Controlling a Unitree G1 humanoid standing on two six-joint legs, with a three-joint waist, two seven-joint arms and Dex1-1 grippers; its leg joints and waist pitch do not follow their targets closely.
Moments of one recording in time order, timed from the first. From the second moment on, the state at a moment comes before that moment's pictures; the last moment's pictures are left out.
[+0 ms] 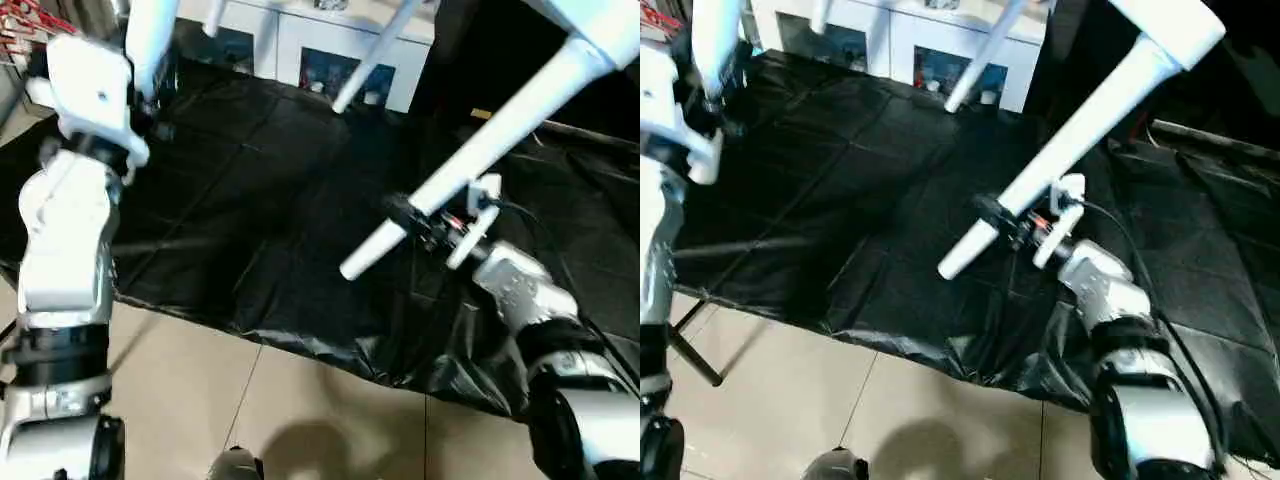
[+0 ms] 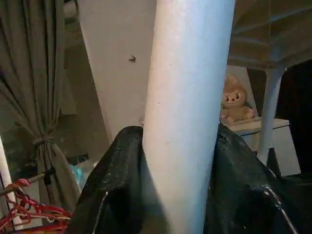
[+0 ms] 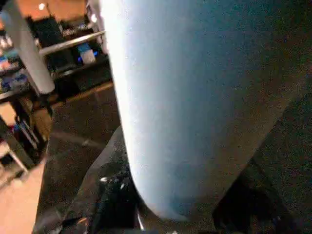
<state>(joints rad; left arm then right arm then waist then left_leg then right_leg) -0.57 0.38 0.19 0.03 -0.02 0.01 -0.28 -0.65 -0.29 -0.15 0.78 0.46 0.13 1.05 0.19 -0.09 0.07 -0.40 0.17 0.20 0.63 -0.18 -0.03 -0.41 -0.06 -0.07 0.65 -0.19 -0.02</state>
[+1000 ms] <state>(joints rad) -0.49 0.27 0.14 0.44 -0.04 -0.14 -0.30 -0.24 -0.25 -0.10 0.17 0.20 0.10 0.56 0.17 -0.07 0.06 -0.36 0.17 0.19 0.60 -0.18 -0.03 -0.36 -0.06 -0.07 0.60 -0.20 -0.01</state>
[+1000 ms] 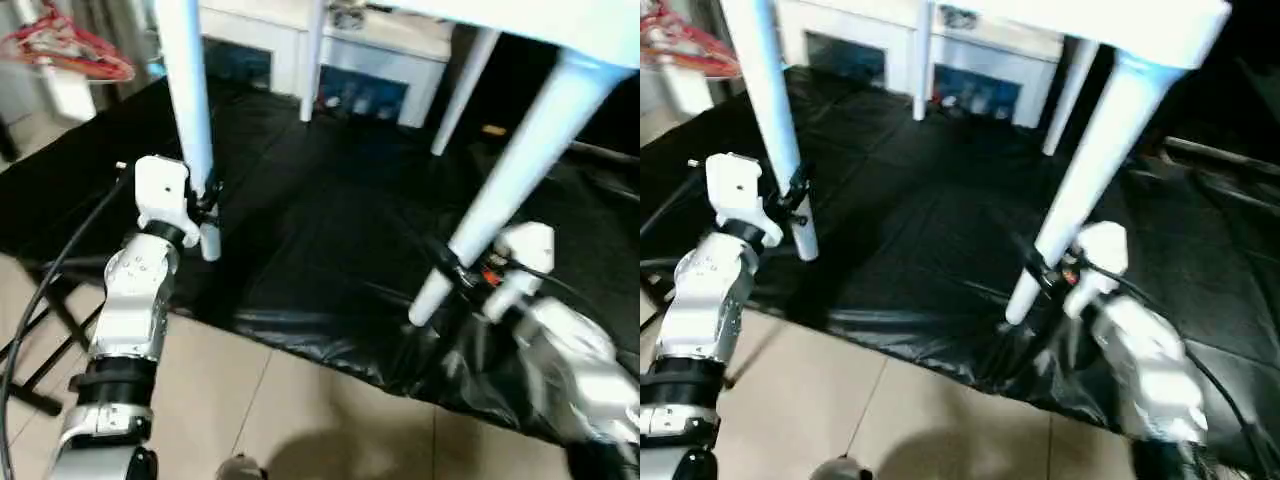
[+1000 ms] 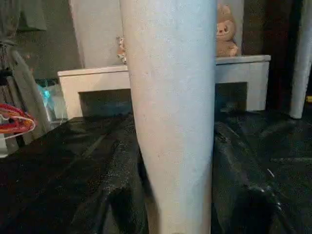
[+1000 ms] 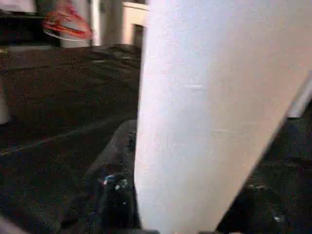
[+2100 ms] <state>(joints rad) 0.27 0.20 0.06 -0.28 -0.19 0.14 -0.30 0.37 -0.11 -0.07 -0.39 0.18 0.25 0.29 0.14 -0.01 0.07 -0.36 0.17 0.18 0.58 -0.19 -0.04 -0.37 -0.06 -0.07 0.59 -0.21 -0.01</state>
